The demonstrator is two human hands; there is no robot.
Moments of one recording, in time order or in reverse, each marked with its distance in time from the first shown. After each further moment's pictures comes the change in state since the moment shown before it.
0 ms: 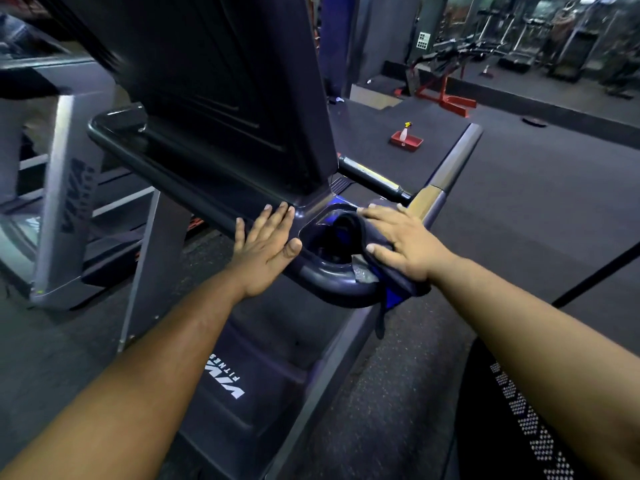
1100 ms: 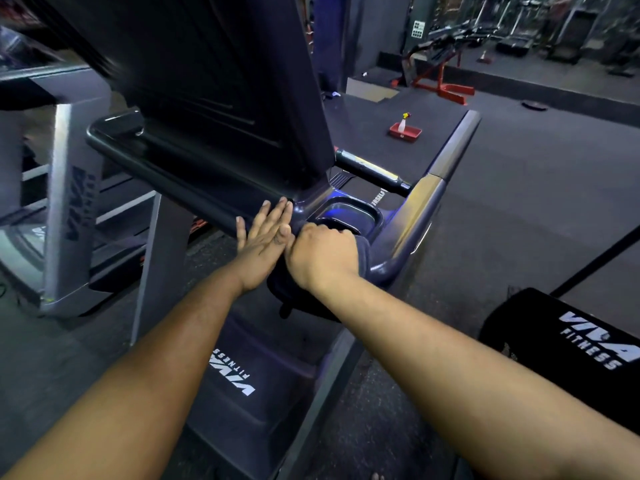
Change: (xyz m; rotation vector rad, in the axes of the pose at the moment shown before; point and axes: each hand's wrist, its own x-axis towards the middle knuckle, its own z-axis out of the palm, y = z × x) left_hand 0.000 -0.004 -0.002 -0.262 -0.002 0.020; right_hand 0.057 -0.161 0.032 -0.069 0.085 0.542
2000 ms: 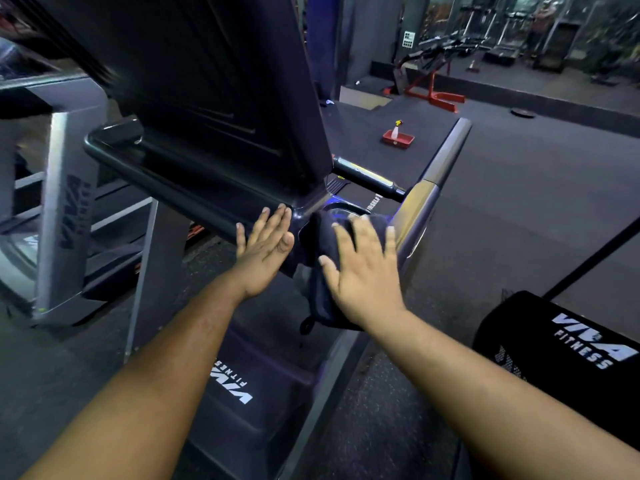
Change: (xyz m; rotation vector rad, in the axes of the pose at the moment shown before) left_hand 0.000 -0.001 0.001 0.084 0.007 0.001; right_hand -0.037 0.068 0.019 -0.079 0.286 -0.121
